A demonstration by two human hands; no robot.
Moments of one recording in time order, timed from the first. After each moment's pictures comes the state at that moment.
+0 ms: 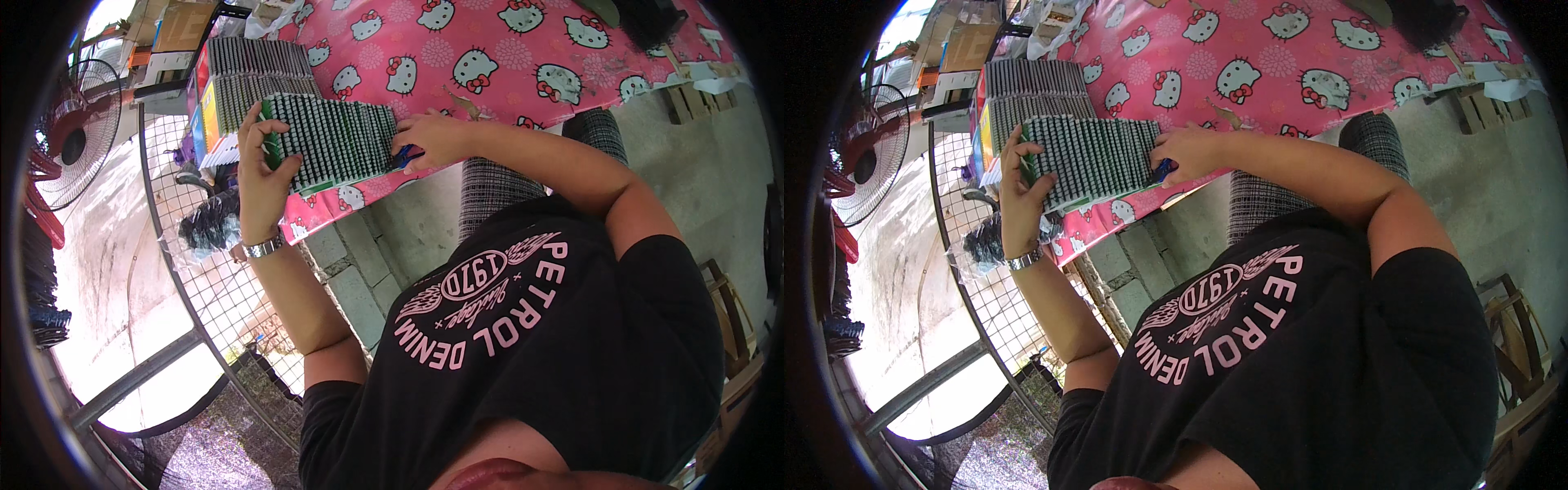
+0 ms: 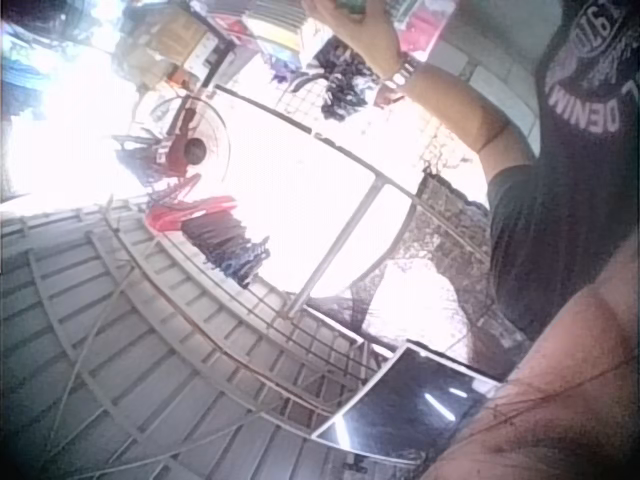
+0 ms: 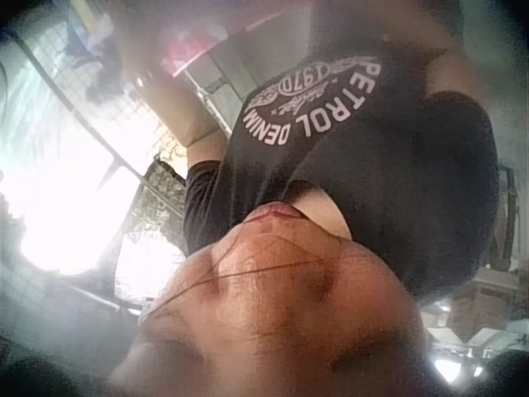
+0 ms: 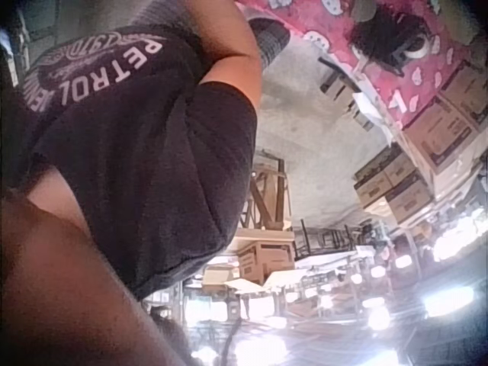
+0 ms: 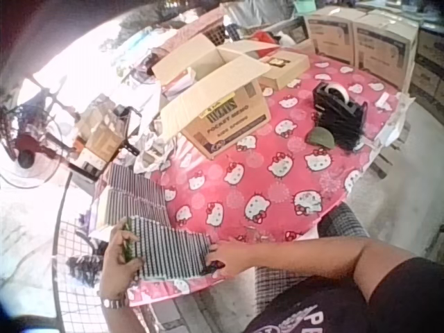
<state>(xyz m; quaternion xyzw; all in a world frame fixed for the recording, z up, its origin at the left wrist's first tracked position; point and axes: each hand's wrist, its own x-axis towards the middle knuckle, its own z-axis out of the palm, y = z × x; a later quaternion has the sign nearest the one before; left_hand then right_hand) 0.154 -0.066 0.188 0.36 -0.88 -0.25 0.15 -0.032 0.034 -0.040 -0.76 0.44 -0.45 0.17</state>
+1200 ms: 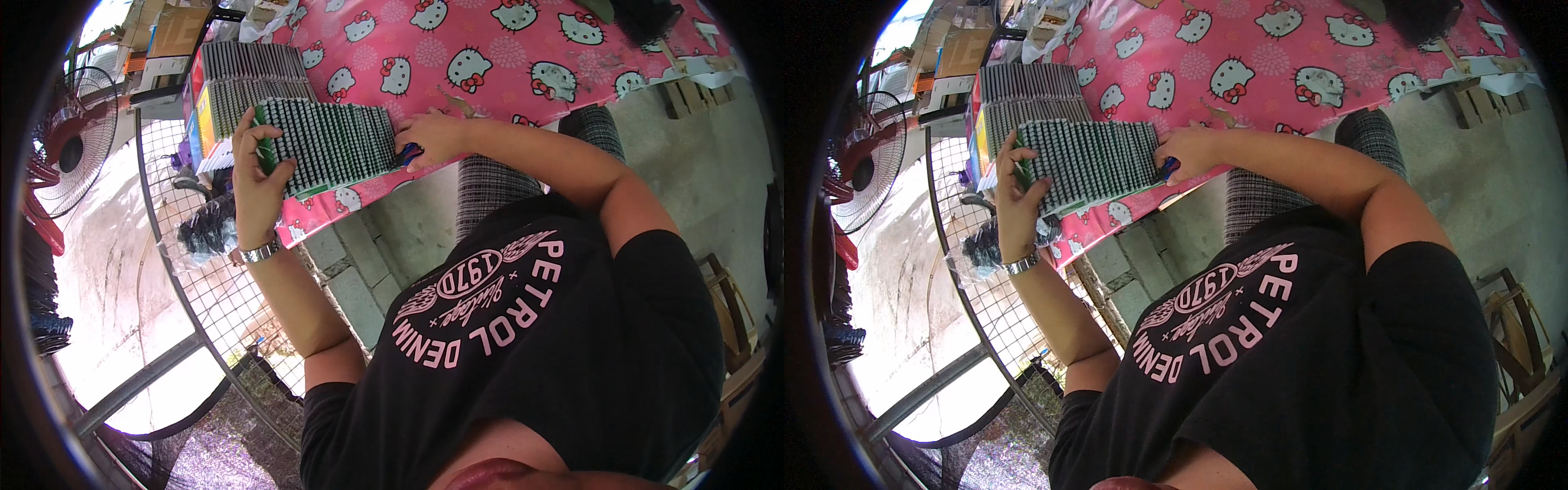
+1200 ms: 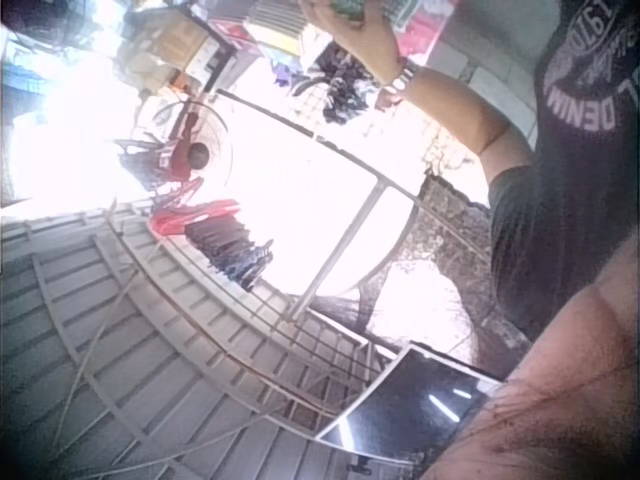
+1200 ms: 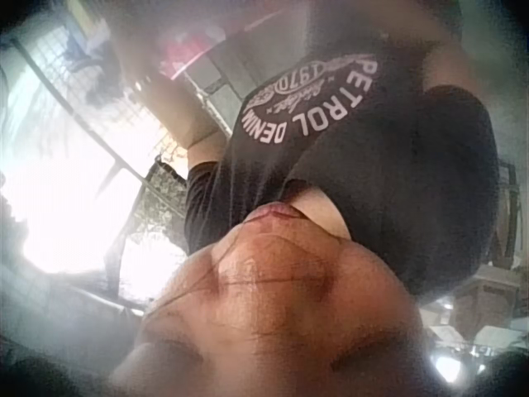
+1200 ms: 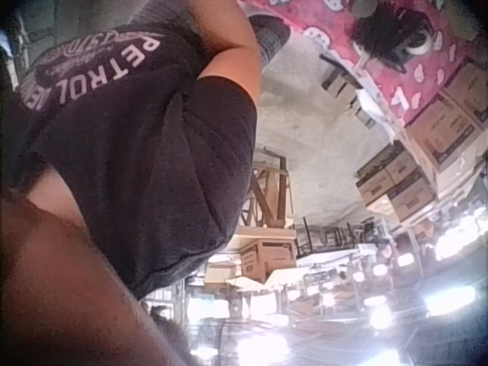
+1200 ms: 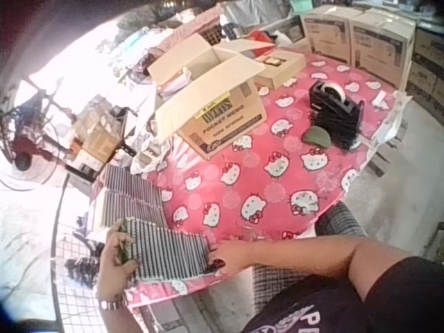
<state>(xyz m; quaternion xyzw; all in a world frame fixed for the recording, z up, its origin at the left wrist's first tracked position) 0.160 -0.069 0.186 0.36 -0.89 -0.24 0.14 -0.034 0.024 -0.055 -0.77 0.48 -0.27 0.32</state>
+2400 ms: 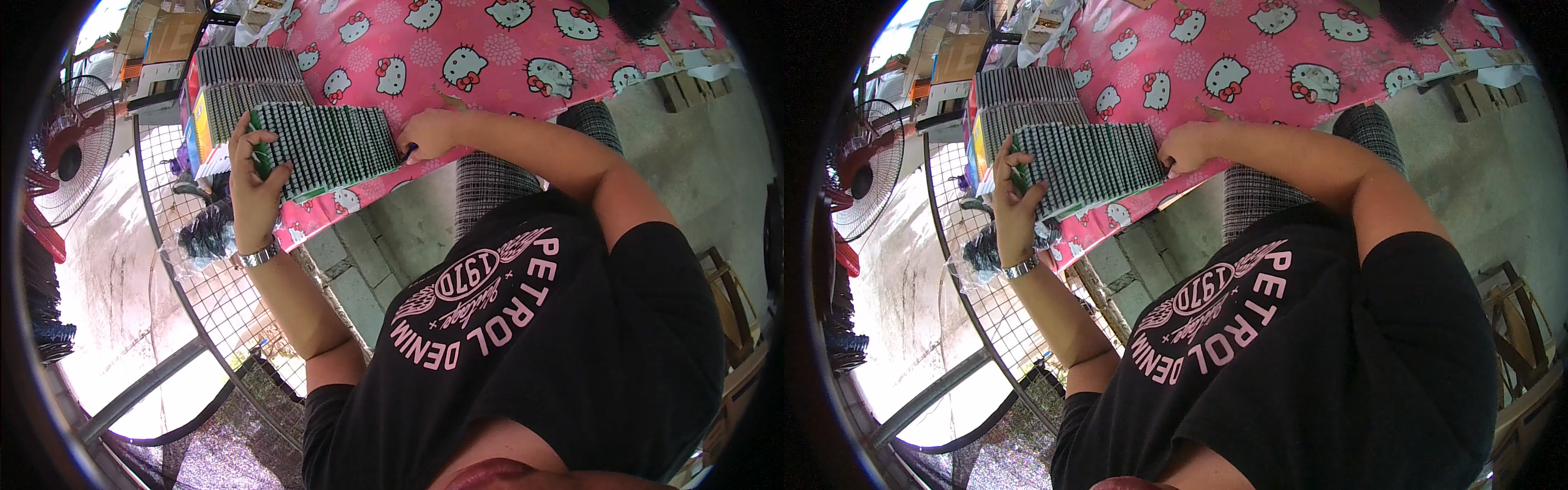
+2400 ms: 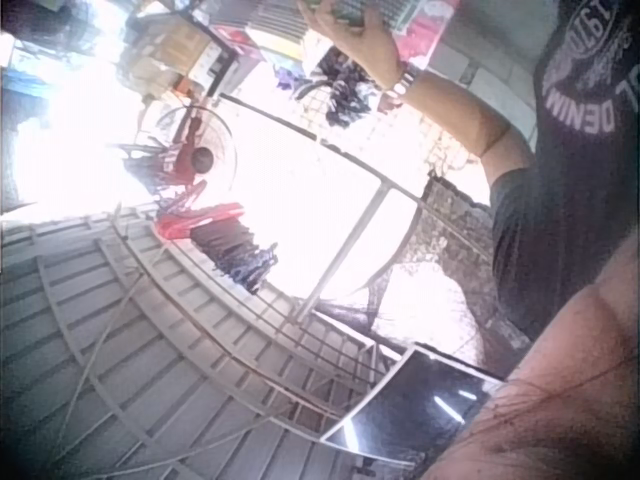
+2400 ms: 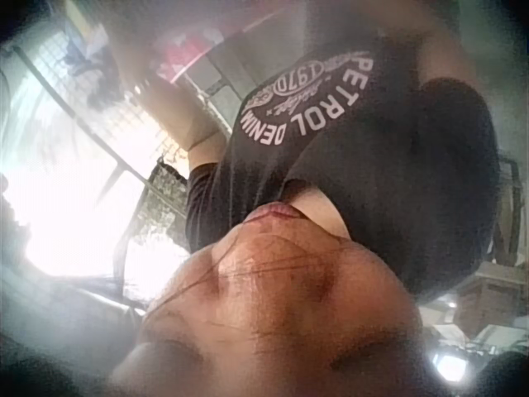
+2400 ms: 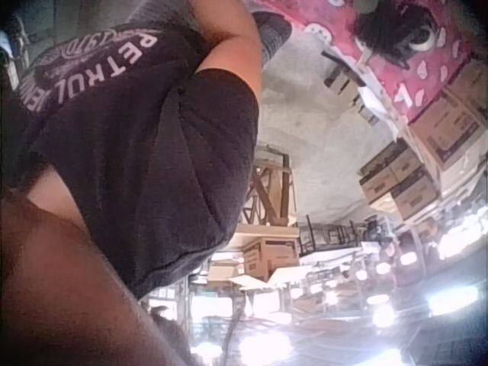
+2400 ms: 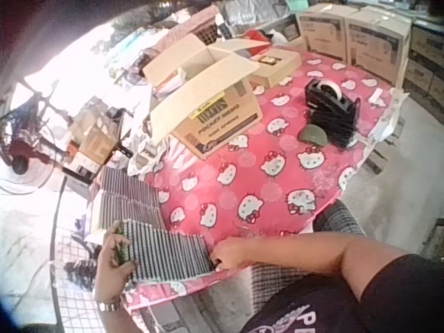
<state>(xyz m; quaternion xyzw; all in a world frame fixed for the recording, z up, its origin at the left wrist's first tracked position) 0.145 -0.065 0.192 0.37 -0.88 -0.28 0.14 -0.043 0.002 -0.070 -0.77 0.47 -0.16 0.41</state>
